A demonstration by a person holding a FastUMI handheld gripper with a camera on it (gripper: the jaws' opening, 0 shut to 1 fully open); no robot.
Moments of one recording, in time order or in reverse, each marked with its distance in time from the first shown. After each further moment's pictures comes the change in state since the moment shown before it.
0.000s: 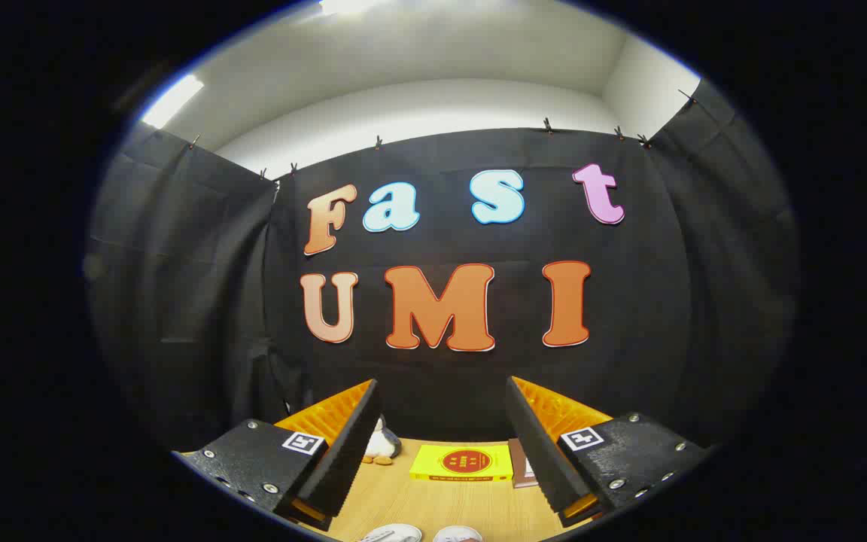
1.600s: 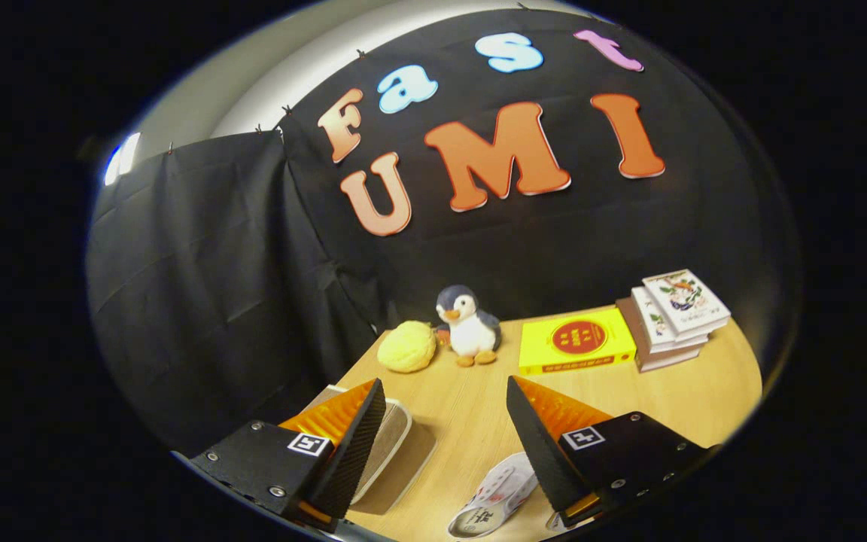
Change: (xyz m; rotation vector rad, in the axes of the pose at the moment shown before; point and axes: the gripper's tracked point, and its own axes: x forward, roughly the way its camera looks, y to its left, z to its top) arm -0.012 0.127 -0.193 0.297 0.552 0.271
